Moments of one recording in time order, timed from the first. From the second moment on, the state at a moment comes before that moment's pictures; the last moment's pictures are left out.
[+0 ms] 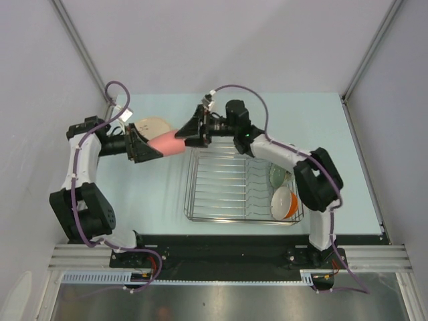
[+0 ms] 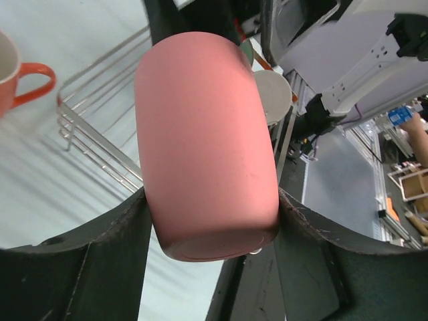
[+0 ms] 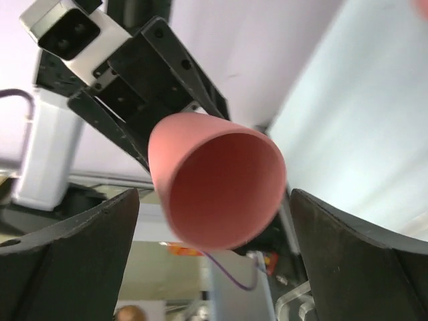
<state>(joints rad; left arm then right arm) 0.29 1.52 1.33 -1.35 1.41 0.90 0.69 2.01 1.51 0.52 -0.83 1.25</state>
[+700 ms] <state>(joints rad) -0.03 1.32 1.24 -0.96 1.01 0.37 0.83 1.73 1.70 -0.47 -0.02 0.27</state>
